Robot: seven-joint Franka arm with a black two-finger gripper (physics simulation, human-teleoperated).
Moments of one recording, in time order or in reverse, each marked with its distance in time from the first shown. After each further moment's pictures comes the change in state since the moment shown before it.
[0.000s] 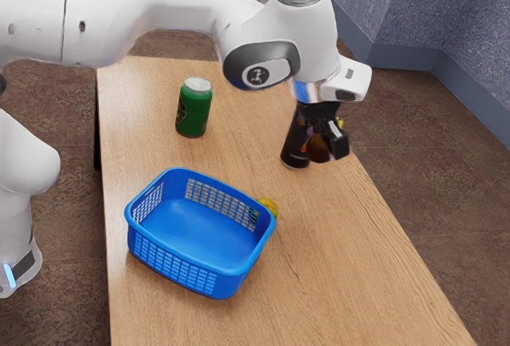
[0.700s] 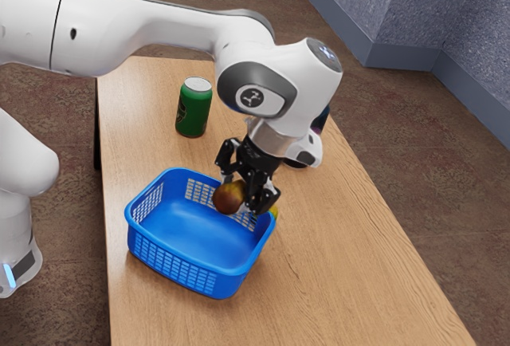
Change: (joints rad) arm -0.067 -0.022 -0.036 -0.042 -0.028 -0.557 -0.344
